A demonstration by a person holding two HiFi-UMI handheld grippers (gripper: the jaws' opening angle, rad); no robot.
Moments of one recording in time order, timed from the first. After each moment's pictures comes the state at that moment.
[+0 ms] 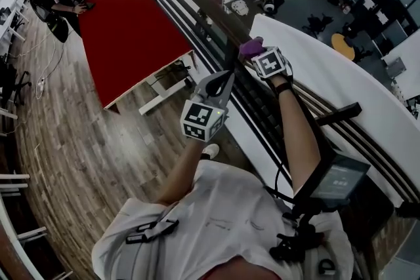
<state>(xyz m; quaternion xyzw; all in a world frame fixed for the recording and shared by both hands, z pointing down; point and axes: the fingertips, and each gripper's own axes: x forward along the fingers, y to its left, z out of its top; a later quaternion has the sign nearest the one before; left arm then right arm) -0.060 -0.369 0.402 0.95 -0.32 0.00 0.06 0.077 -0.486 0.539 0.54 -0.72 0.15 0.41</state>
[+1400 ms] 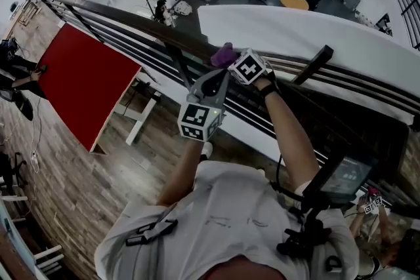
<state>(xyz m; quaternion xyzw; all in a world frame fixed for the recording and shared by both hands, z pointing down) 0.075 -0.268 0.397 0.99 -0.14 0.01 0.05 0.145 -0.344 0.530 0.56 -0.71 0.19 0.38</state>
